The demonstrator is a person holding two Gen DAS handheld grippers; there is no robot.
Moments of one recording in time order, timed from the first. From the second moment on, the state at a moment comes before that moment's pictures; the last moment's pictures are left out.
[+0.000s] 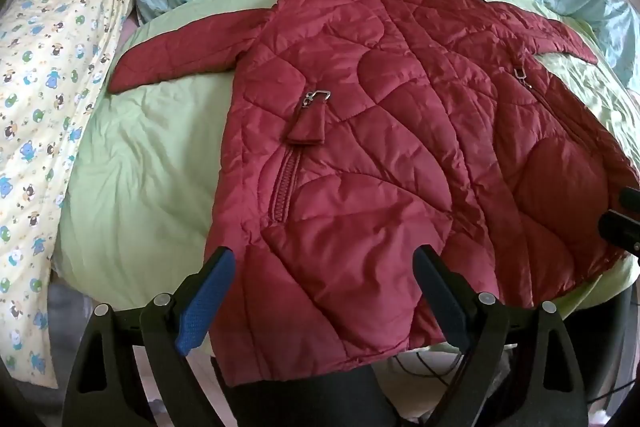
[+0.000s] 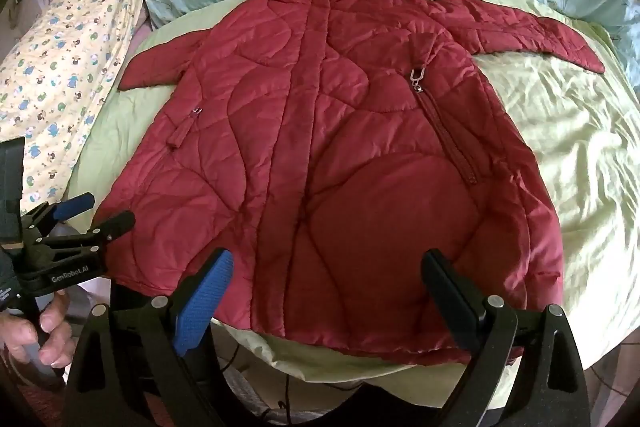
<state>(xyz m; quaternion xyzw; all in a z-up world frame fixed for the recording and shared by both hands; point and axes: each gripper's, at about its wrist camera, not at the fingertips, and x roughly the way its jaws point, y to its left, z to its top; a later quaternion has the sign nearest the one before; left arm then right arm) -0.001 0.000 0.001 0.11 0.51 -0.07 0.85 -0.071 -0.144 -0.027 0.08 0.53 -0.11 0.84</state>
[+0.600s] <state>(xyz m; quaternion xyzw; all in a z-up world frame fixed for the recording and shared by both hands) 0.003 -0.002 -0.001 0.11 0.51 -0.07 0.85 -0.069 -0.146 -0.027 0.08 0.53 -0.11 0.84</state>
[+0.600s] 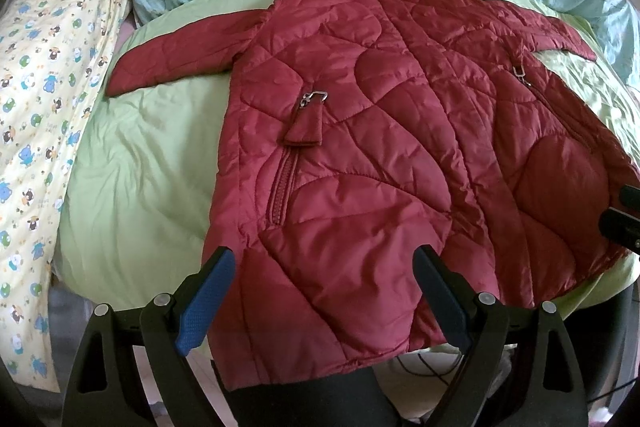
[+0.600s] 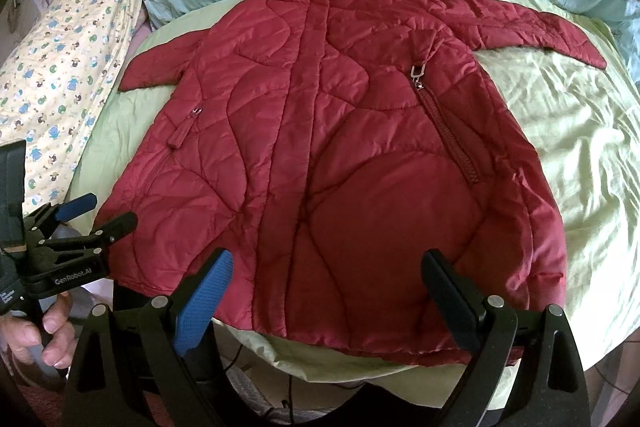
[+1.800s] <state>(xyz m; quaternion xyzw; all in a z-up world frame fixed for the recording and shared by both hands) 0.028 -0.005 -0.010 0.11 0.52 -0.08 0.85 -0.064 -0.179 -0.009 0.09 0.49 -0.12 0.86</state>
